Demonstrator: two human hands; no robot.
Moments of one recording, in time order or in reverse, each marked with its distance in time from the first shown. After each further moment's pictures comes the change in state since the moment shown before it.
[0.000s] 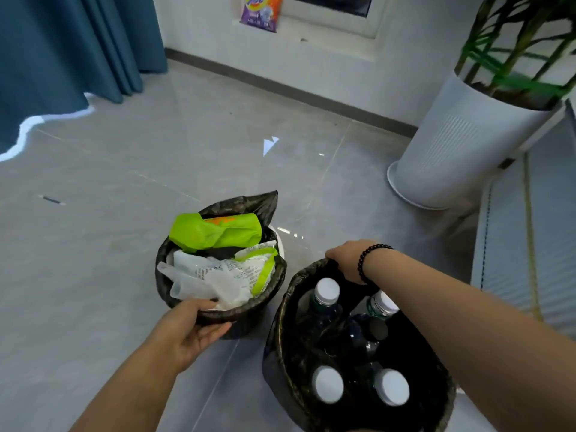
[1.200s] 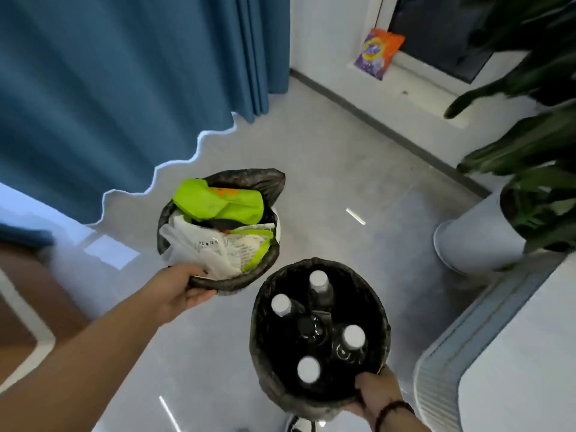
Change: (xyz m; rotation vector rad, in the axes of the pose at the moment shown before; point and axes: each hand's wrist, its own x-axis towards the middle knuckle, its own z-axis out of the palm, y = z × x) left_hand -0.416 0.256 -0.002 -0.038 0.320 0.091; right_hand -0.327 -0.039 -0.131 1.774 -0.159 0.557
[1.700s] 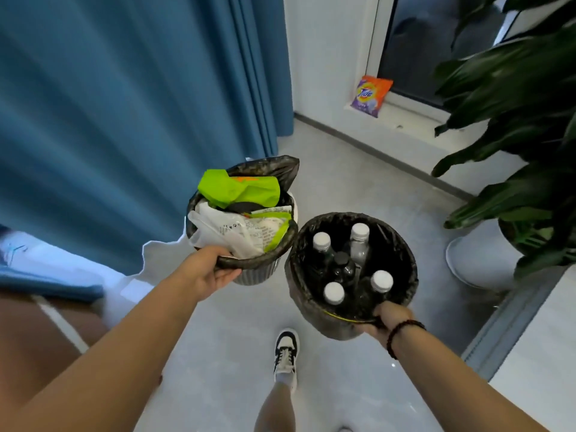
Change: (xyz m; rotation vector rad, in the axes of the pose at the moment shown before) left_hand -0.083 0.169 0.018 0.053 -0.016 0.052; right_hand -0.147 -0.224 0.039 0.345 0.028 0.070
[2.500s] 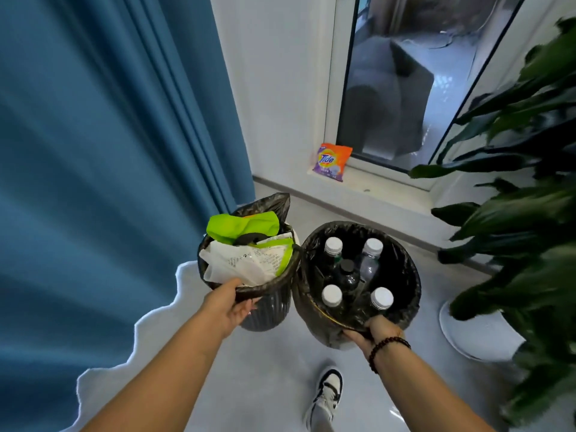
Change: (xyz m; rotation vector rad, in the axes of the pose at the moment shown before) left_hand 0.193 0.233 0.180 0.001 -0.111 -0.054; right_hand 0.111 -0.260 0.168 0.505 0.078 -0.063
